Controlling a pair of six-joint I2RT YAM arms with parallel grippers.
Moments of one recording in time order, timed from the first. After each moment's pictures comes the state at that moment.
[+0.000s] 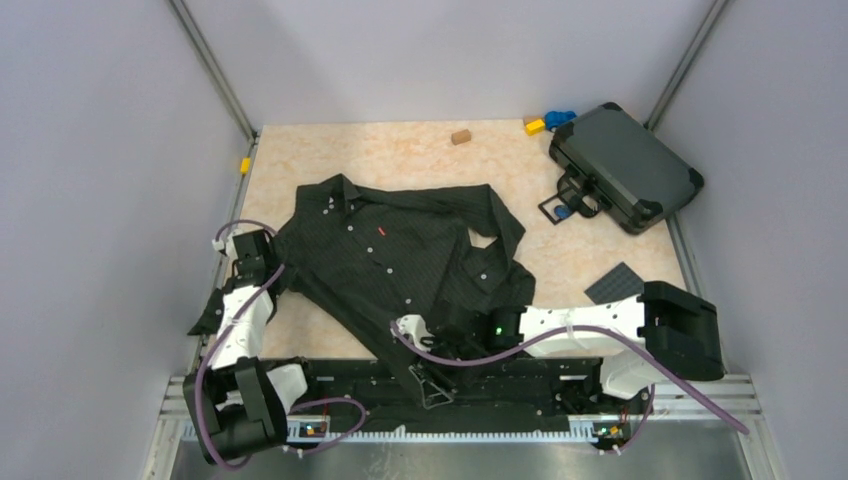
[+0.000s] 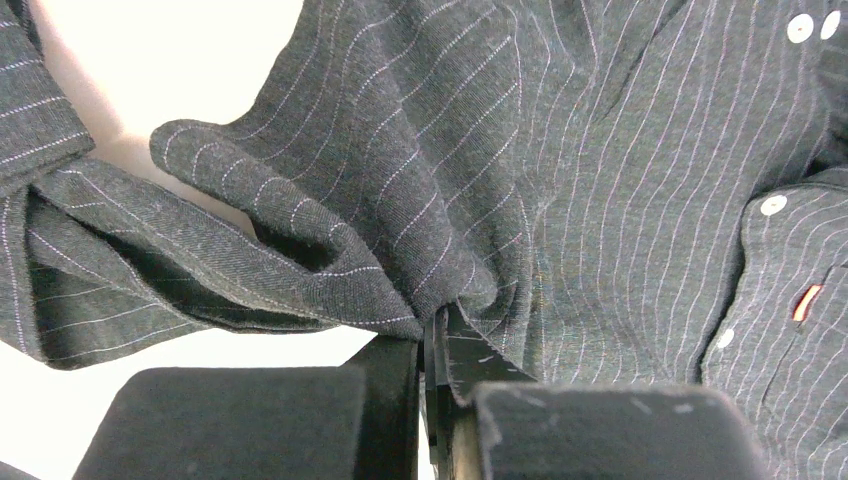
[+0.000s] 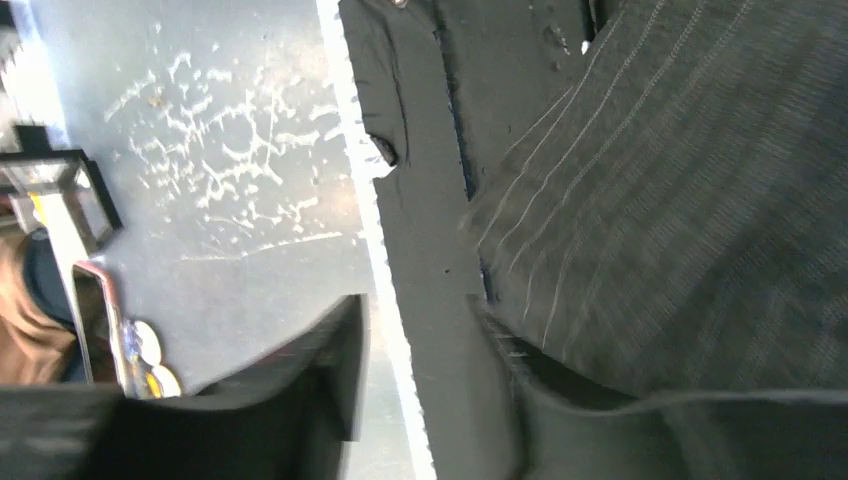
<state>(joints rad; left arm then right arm) 0.28 1.08 0.57 -0.38 -0.09 -0.61 1.36 1.45 0.81 -0.20 -0.42 0.34</state>
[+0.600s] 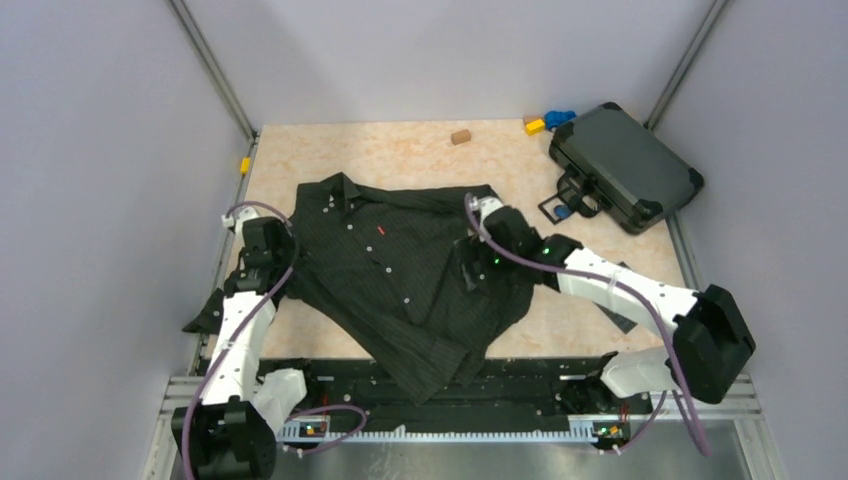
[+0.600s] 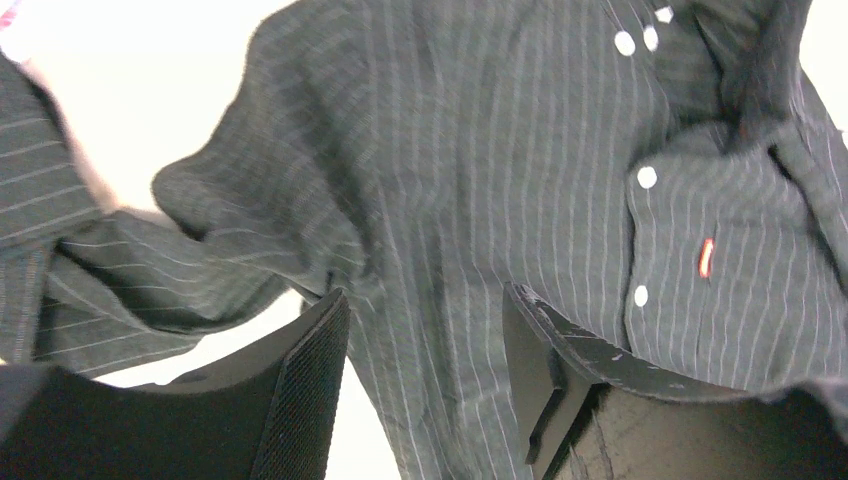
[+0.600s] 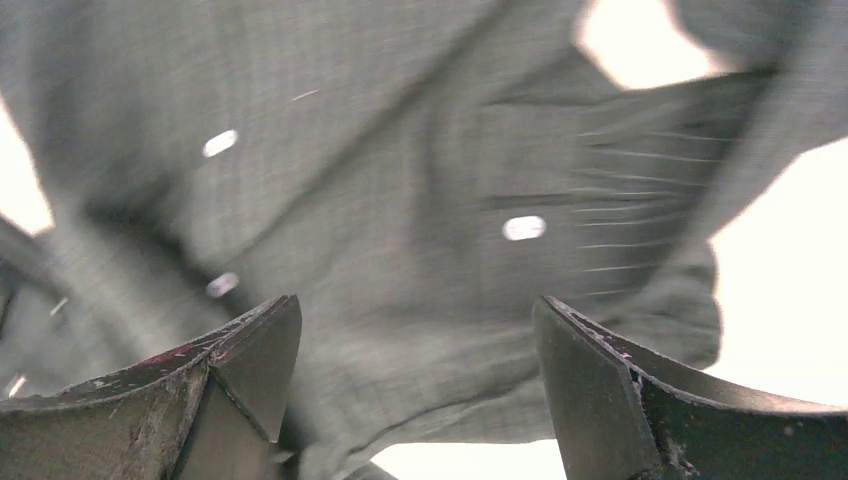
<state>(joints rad) 0.13 0.93 0.68 -0.48 -0.19 -0.56 0.87 1.31 0.92 -0.44 0.01 0.33</state>
